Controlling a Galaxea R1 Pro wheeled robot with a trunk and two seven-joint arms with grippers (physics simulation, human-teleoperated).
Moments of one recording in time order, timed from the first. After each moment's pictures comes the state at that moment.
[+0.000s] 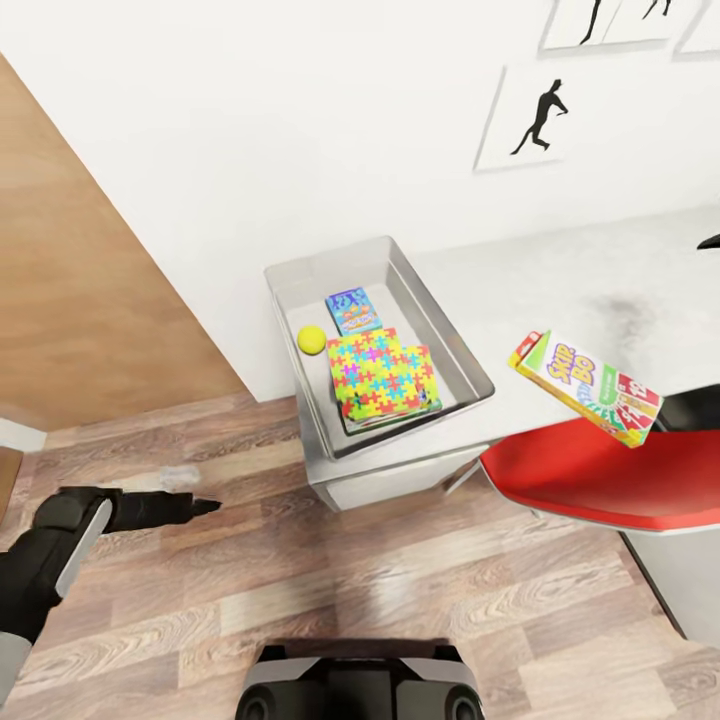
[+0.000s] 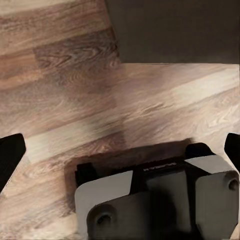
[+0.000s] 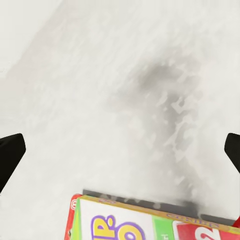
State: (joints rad) left arm -0.59 0.39 0.01 -1.15 0.18 0.93 -0.57; right arm -1.62 -0.65 -0.11 -0.69 -0.79 1.04 -0.25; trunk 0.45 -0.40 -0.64
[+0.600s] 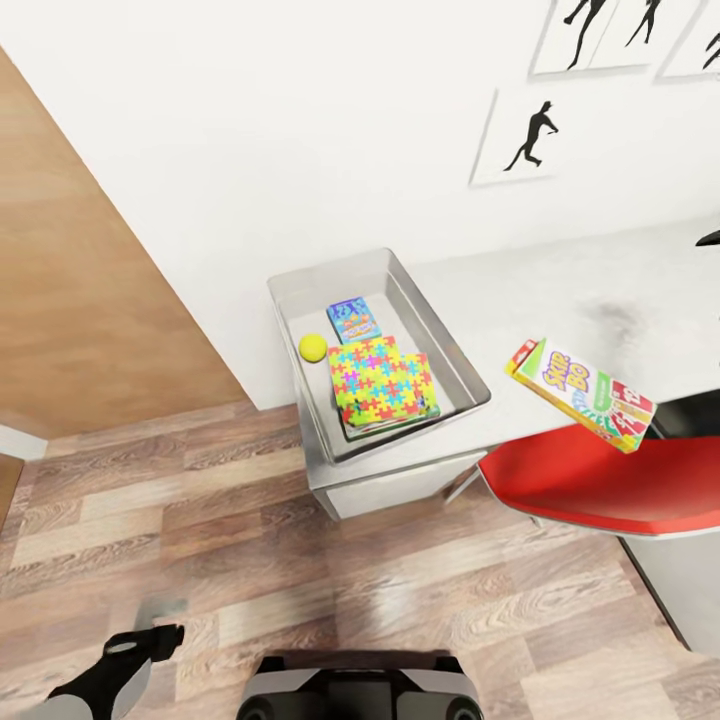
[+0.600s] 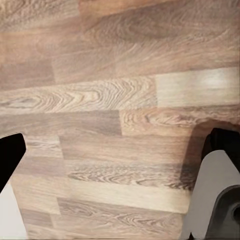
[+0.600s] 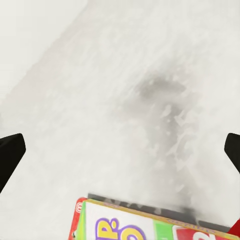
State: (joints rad) left arm -0.58 0.20 0.01 -0.18 0.10 0.01 0.13; right arm -1.60 -0.65 -0.08 -0.75 -0.79 1.04 -0.25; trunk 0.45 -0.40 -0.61
